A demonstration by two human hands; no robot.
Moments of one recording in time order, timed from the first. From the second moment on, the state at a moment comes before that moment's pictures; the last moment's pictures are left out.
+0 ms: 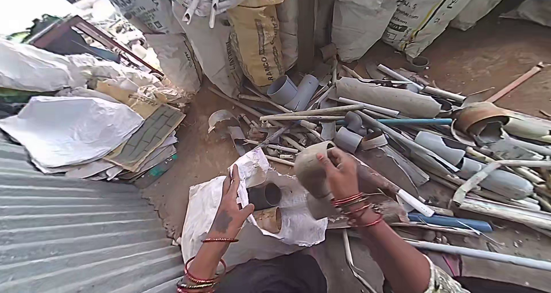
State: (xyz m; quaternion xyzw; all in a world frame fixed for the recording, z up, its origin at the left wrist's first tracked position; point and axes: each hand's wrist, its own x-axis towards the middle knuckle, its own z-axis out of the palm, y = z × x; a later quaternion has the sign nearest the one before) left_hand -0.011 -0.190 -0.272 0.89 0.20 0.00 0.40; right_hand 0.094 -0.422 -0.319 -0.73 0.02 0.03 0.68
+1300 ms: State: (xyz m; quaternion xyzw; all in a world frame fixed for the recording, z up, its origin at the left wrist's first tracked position) left_hand -0.001 -0.179 -0.271 0.93 0.17 -0.07 0.32; right_hand 0.160 -0.406 -0.386 -0.85 -0.27 0.29 0.35
